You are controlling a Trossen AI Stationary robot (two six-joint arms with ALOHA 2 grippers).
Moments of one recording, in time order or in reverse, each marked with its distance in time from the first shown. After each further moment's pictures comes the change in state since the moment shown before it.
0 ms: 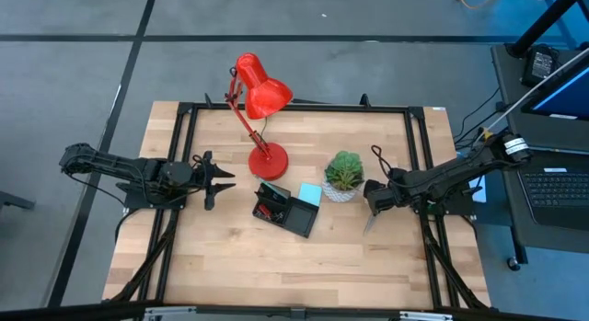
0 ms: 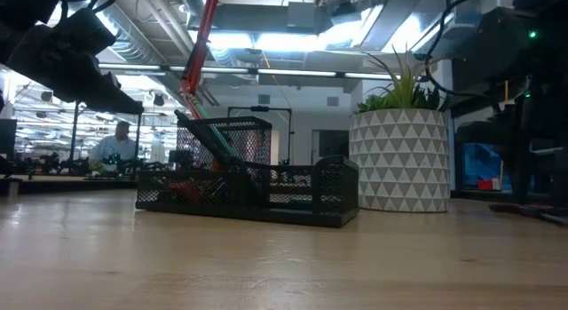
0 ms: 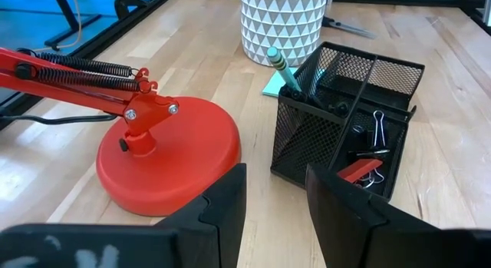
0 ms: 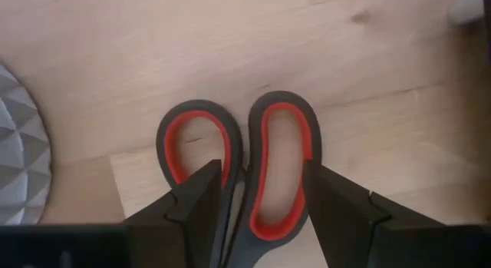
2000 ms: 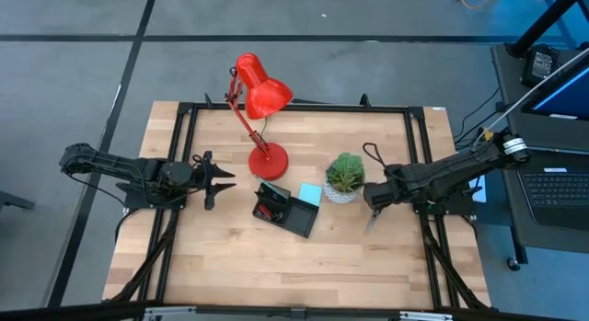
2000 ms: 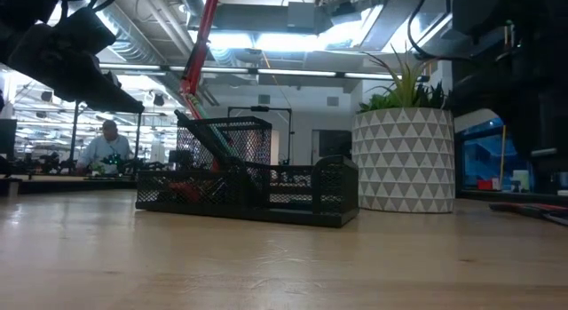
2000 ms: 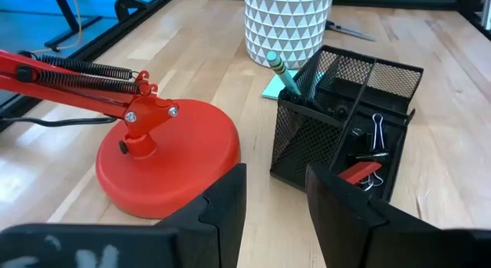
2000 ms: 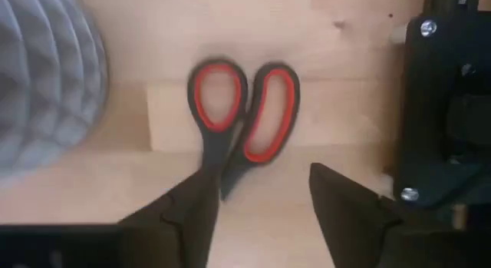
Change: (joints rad) left arm 0.000 0.000 0.000 0.008 0.000 -0.001; right arm 0.000 -0.005 0.287 -0.344 -0.119 -0.223
